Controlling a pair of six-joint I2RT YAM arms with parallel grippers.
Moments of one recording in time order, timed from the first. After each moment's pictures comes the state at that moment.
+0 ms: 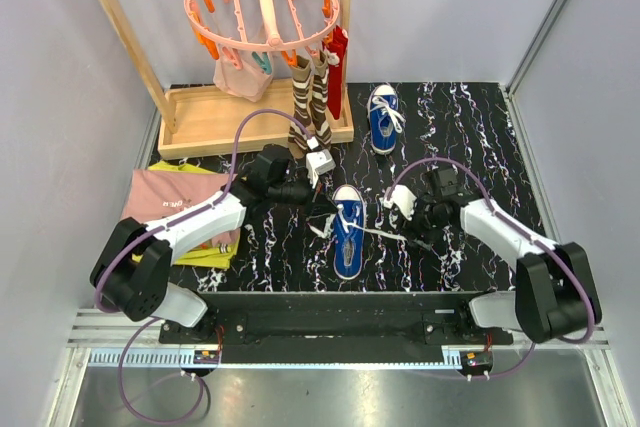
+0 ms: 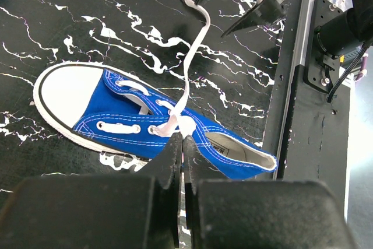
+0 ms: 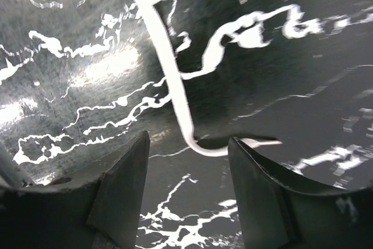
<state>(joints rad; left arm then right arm) -0.62 1.44 0.86 0.03 0.73 0.01 0.28 1.29 0.70 -0.58 -0.36 -0.85</state>
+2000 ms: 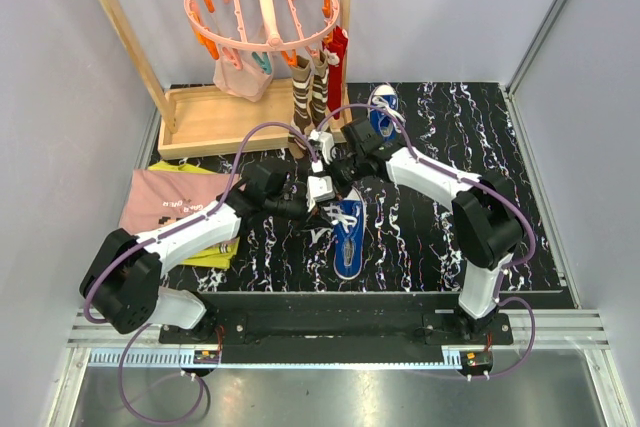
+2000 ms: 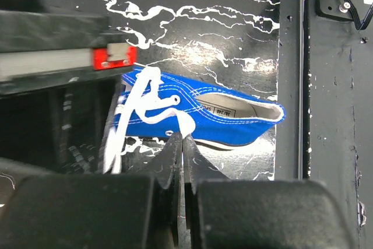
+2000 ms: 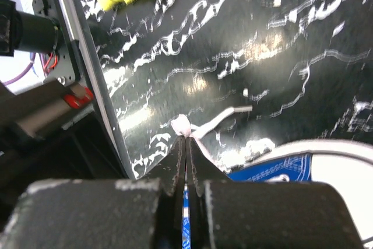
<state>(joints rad) -0.65 1.36 0.79 -0.08 0.76 0.34 0.63 1.85 1.36 -0.44 -0.75 -0.06</state>
